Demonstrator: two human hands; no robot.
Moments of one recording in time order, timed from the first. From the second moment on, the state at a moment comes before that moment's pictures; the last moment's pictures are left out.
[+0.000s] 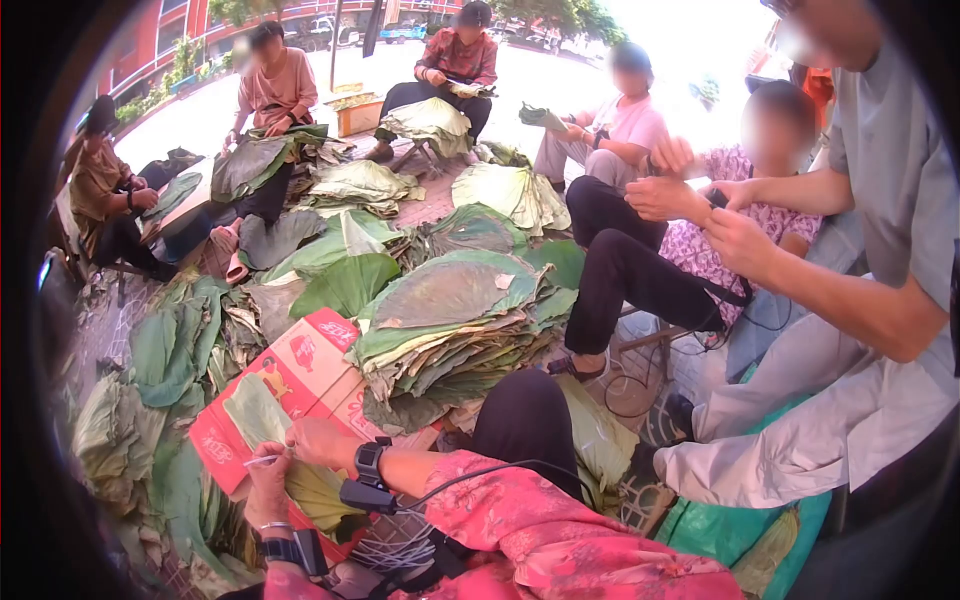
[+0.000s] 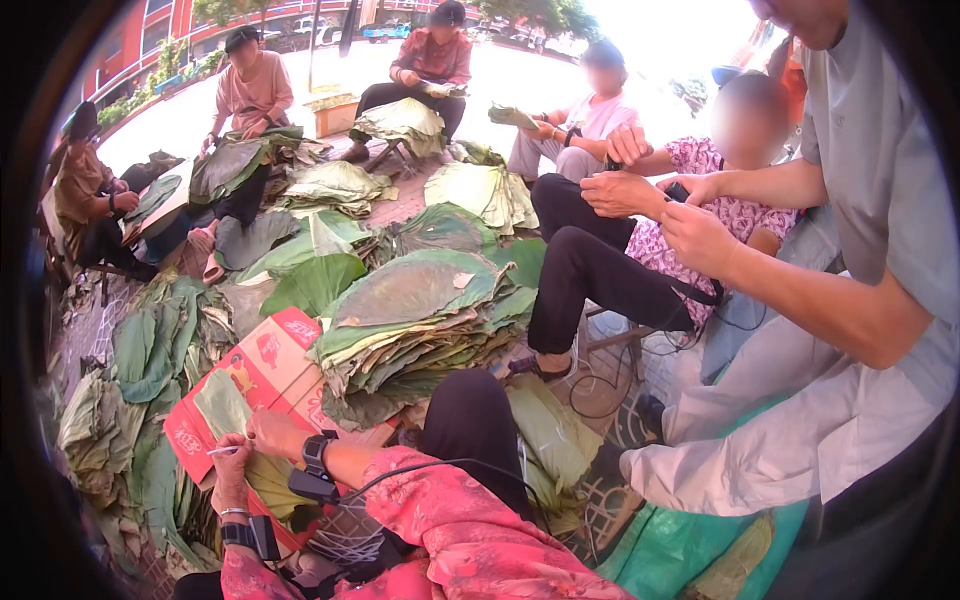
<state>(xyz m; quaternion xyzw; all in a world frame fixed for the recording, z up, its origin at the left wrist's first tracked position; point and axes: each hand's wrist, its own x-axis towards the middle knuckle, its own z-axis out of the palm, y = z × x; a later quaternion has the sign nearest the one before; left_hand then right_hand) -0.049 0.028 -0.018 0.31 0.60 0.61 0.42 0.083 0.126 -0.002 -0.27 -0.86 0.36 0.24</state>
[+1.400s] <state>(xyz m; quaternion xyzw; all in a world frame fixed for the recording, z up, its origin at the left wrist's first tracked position) -0.025 0.031 -0.030 0.39 0.71 0.58 0.10 0.076 0.156 -0.021 -0.21 -0.71 0.67 0.08</state>
